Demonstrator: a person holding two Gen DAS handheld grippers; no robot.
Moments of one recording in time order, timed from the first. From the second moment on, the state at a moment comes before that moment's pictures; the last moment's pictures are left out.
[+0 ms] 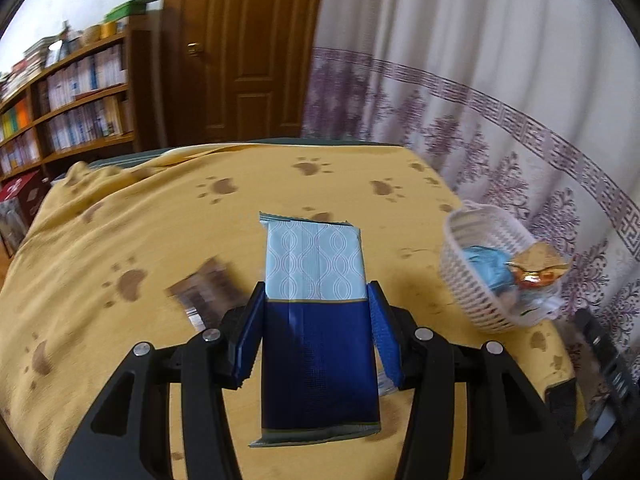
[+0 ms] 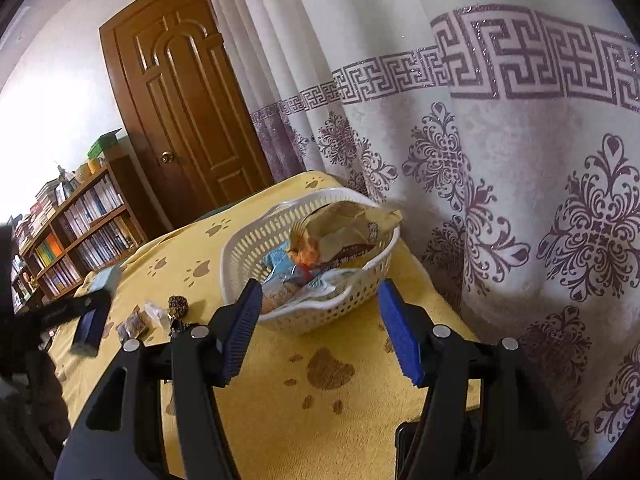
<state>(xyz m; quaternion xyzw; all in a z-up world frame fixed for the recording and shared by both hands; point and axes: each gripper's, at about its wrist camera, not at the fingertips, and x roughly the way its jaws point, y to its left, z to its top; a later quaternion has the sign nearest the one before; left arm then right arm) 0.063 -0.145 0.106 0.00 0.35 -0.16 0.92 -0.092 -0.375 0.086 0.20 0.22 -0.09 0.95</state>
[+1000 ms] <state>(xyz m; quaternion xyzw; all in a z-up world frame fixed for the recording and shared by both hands) 0.124 -0.305 0.092 -0.01 0.39 -0.31 0.87 -0.111 -0.383 0.075 0.22 0.23 -0.07 0.94</state>
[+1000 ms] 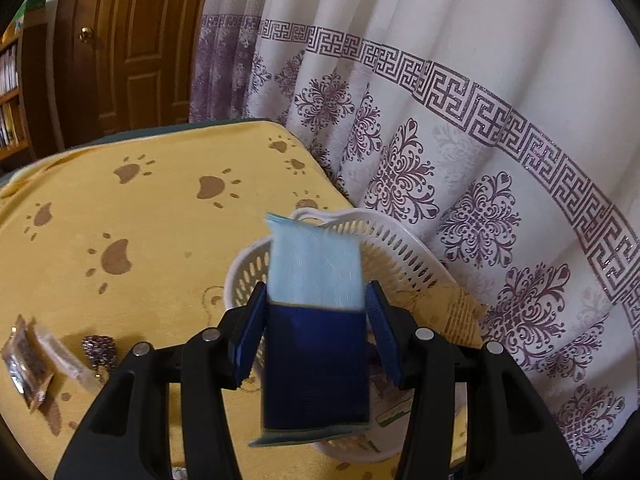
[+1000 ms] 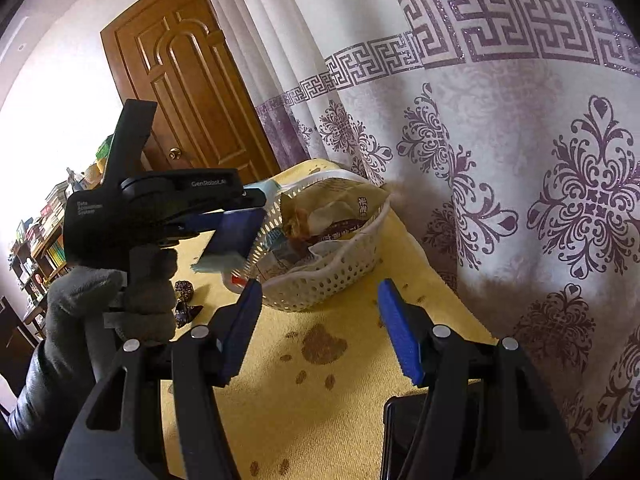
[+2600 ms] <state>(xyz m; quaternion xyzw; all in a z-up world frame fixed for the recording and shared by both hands) 0.098 -0.174 0.097 -0.01 0.34 -0.17 0.93 -0.093 -0.338 0.080 0.19 0.26 -0.03 0.95</state>
